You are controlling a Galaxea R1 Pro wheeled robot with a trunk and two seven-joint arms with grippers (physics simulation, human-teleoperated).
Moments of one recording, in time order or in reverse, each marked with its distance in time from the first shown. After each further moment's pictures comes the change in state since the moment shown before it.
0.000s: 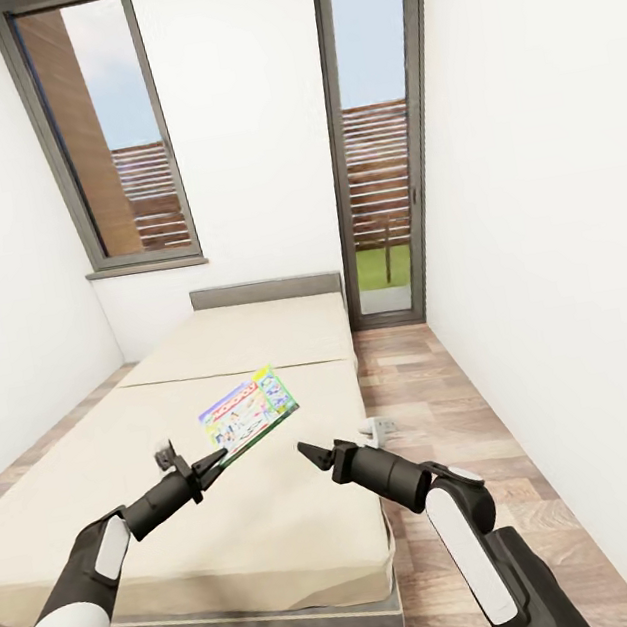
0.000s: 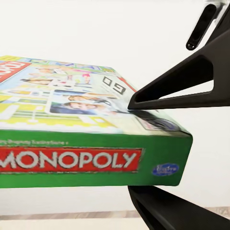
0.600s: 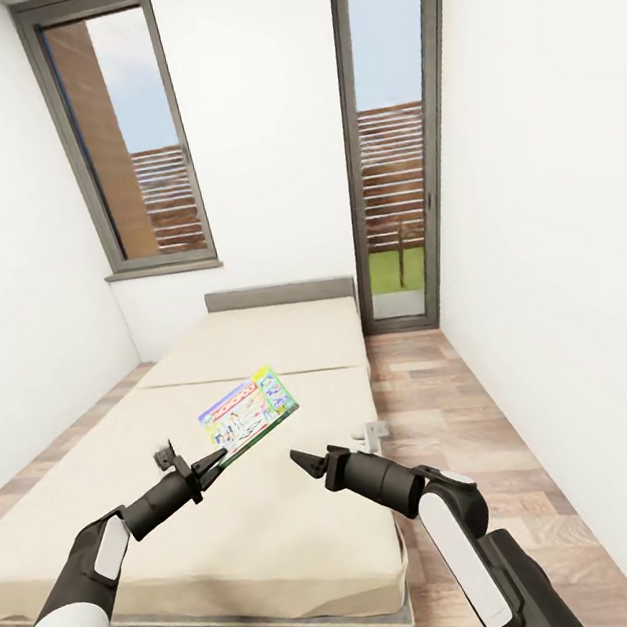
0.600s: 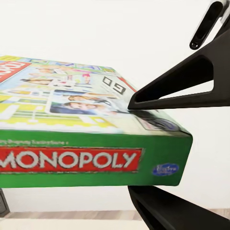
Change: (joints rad) left arm 0.000 0.001 0.001 0.000 0.001 0.003 0.004; right arm 0.000 0.000 0.038 0.010 0.002 0.000 -0.007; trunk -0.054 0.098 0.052
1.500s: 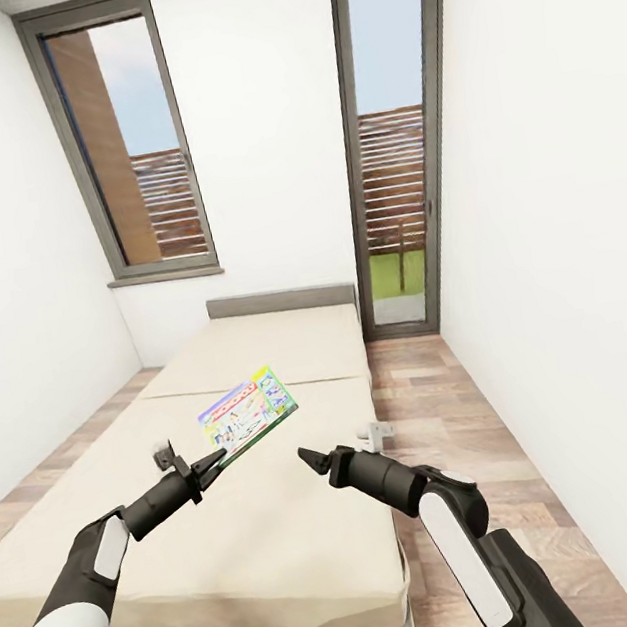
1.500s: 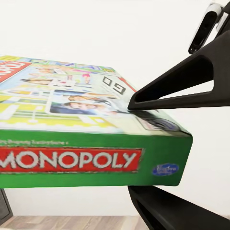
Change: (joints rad) left arm 0.000 0.001 0.001 0.000 -0.001 -0.003 0.002; right arm 0.000 0.000 -0.001 0.000 -0.013 0.000 -0.104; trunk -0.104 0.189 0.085
